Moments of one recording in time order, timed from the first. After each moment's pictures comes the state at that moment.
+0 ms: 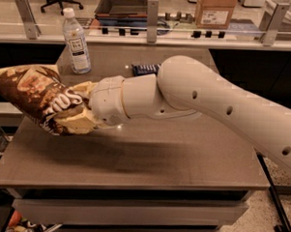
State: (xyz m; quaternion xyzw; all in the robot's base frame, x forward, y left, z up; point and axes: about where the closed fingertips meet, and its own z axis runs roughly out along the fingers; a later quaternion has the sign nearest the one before) arm 0.459 0.175 0.910 -0.63 0.50 0.33 0.49
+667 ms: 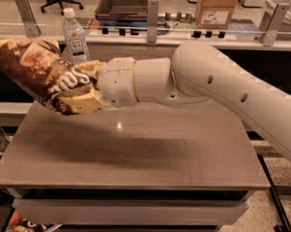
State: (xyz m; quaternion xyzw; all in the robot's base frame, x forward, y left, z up) arm 0.478 0.160 0.955 -0.62 0.46 0.33 0.54
